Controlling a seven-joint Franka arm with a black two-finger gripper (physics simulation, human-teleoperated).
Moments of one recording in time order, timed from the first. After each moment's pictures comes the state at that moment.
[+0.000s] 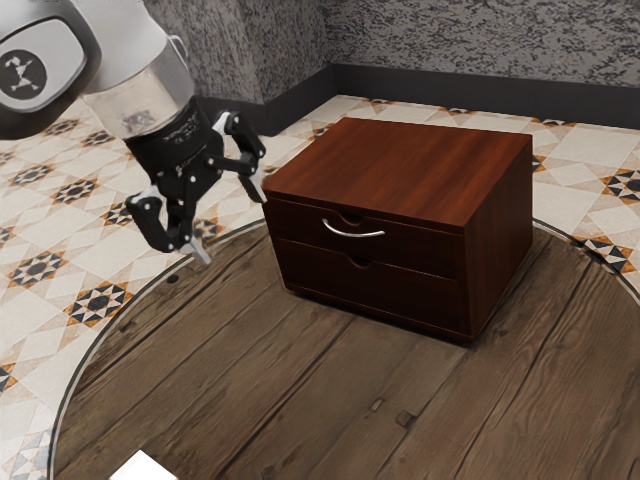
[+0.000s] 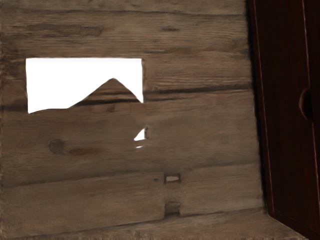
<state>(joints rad) 0.04 -0.26 -0.08 -1.65 -0.06 1.66 -1.58</state>
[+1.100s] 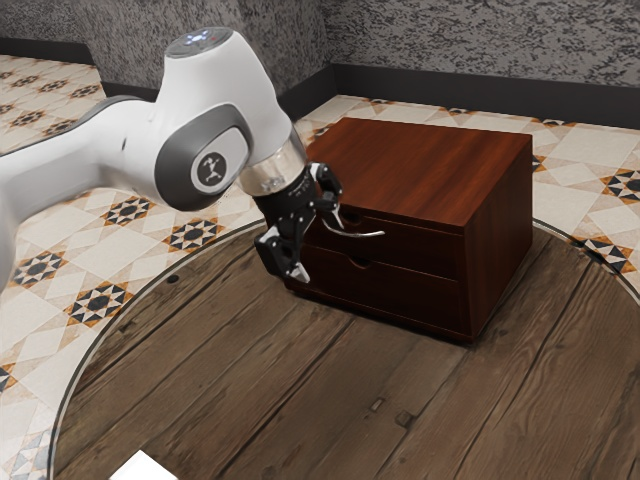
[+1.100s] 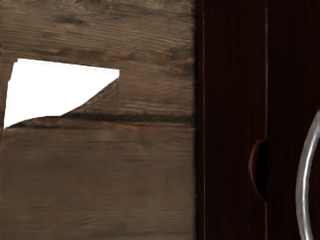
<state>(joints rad) 0.14 0.04 -0.17 -1.68 0.01 2.00 -1.68</state>
